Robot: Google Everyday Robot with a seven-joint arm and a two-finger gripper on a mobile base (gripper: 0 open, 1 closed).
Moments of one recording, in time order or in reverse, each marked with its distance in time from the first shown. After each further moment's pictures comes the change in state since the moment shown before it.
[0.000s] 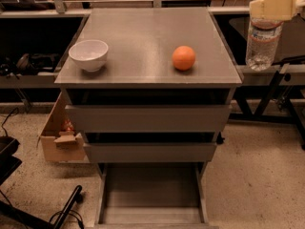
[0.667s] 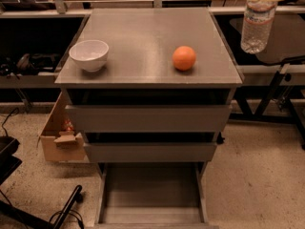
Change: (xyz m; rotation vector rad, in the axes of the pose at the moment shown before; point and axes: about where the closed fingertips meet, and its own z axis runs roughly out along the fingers) arm -0.028 -0.043 0.030 -0.044 -0.021 -0.006
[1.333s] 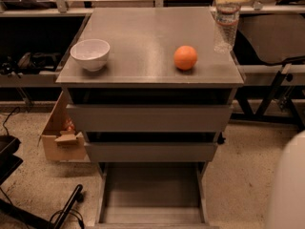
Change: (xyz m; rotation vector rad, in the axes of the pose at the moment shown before) arm 0.002 -0.034 0.101 -0.144 0.049 0.116
